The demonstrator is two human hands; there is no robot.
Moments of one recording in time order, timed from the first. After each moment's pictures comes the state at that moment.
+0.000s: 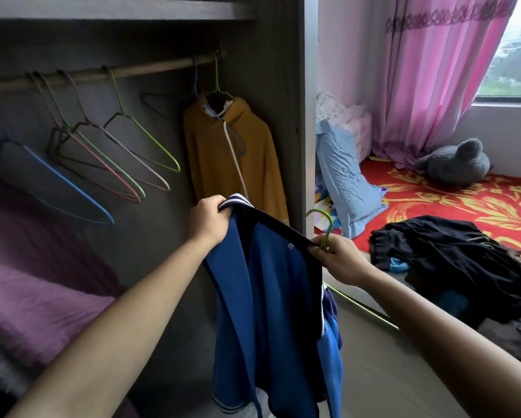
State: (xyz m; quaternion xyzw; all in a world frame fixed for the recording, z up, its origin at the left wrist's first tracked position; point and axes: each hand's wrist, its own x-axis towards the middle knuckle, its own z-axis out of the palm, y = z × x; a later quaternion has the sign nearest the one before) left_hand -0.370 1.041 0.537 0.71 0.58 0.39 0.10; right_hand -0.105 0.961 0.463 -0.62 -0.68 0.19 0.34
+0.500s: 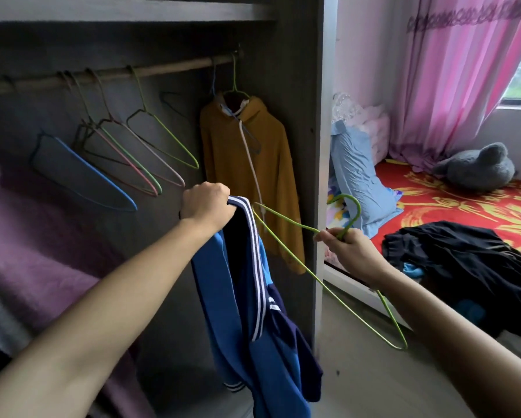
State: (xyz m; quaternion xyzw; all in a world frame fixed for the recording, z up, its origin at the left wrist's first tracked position) left_hand -0.393 1.044 0.569 0.76 0.59 0.18 -0.22; right_hand -0.116 0.939 0.494 -0.61 -0.63 0.26 0.41
